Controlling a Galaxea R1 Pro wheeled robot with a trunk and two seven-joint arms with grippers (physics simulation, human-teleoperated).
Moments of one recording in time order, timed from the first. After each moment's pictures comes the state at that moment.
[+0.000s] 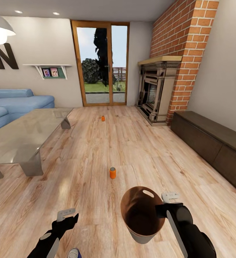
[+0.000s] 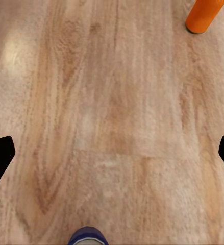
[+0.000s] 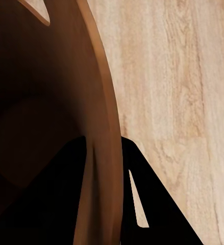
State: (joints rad) left arm -0.35 0.03 0.13 -0.68 0.11 0.06 -0.05; right arm -0.29 0.01 0.08 -1.39 0.03 1.00 -0.10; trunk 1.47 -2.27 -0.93
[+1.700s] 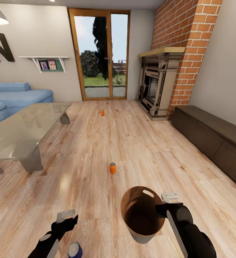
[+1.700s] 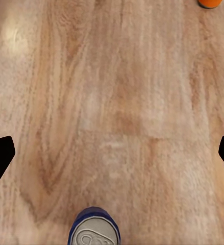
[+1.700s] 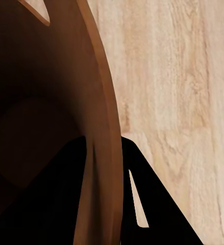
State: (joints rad) left arm -0.35 0.03 0.13 -0.66 0.11 0.05 -0.05; right arm -0.29 0.01 0.08 -1.40 0.03 1.00 -0.10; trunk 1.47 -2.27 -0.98
